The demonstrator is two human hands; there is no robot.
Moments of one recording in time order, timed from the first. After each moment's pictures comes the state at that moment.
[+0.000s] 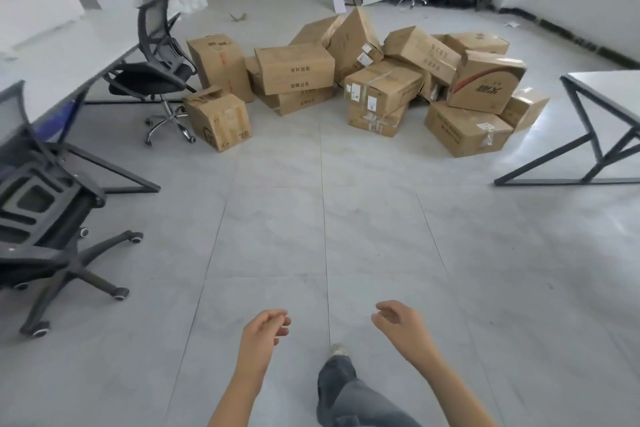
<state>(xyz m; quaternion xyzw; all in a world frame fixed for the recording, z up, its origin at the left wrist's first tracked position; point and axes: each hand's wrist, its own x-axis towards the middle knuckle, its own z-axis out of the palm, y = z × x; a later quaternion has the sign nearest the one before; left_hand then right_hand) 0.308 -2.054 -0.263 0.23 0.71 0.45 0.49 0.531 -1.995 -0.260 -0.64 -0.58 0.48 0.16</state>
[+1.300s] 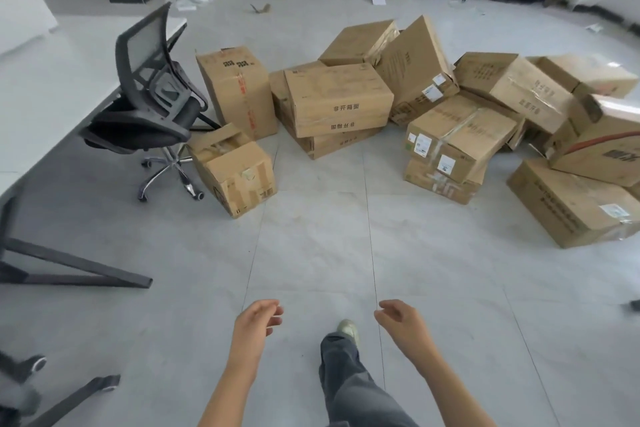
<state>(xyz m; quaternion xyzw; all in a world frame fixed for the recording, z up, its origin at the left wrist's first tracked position) -0.055 -1.359 -0.259 0.19 0.72 0.48 0.47 0.175 -1.290 -0.269 -0.65 -0.55 0.50 0.15</state>
